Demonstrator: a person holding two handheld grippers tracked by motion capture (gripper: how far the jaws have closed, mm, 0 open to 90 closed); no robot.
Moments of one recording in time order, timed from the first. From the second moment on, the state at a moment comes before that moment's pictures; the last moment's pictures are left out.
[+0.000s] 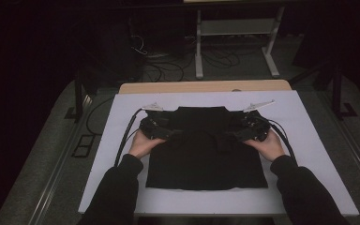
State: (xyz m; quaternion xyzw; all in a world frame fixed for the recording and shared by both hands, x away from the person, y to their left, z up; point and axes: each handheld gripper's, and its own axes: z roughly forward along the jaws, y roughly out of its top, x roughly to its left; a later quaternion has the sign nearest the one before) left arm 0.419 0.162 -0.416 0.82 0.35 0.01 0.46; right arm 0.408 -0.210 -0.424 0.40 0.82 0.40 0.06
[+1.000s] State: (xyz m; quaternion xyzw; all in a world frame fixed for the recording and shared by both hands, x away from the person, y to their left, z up) left arm 0.423 0.159 -0.432 0.83 0.36 -0.03 0.43; right arm 0.408 -0.195 -0.430 0.37 0.83 0.41 0.03
